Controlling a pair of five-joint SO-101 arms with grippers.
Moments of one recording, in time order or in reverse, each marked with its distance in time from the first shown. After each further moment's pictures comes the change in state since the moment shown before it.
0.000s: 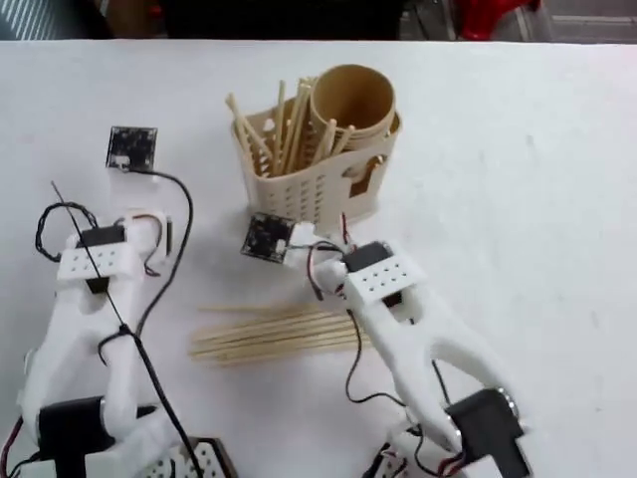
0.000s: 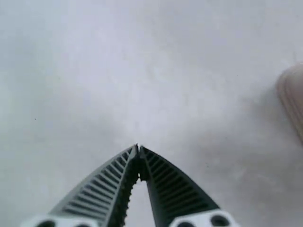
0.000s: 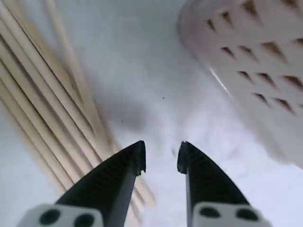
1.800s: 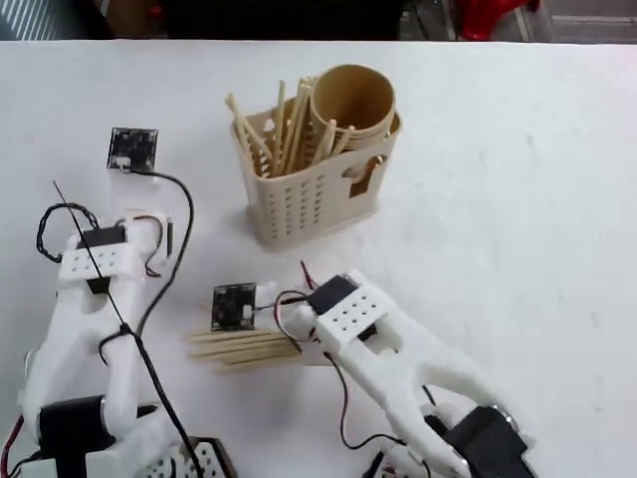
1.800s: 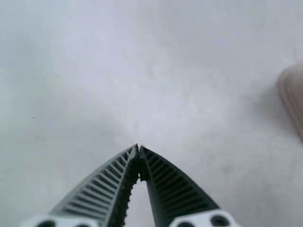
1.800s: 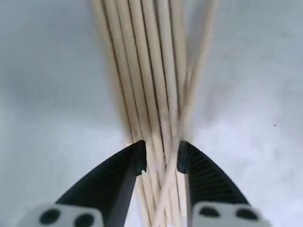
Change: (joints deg) left arm 0.0 0.1 0.4 0.0 0.0; right arm -13.3 -4.0 4.9 10.5 2.3
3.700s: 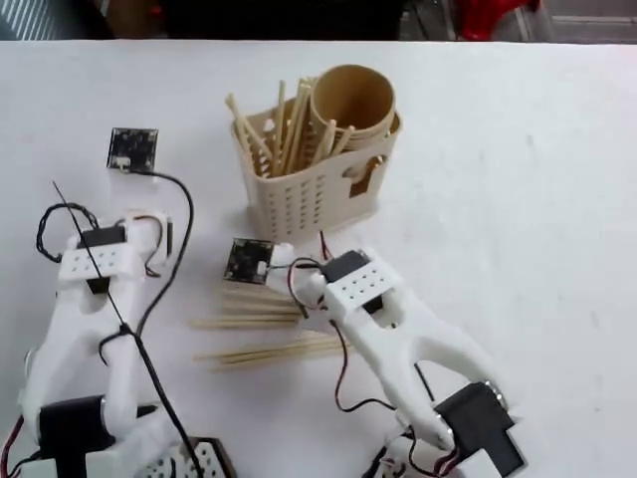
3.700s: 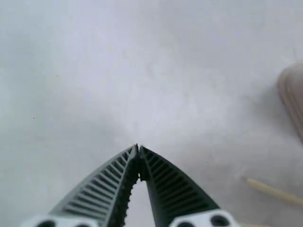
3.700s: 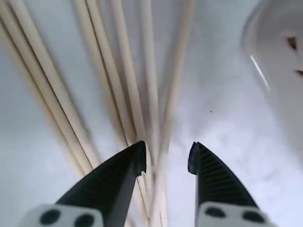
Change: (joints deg) left arm 0.0 0.0 0.0 0.0 0.0; right arm 7.0 5.7 -5.3 -6.8 -3.3
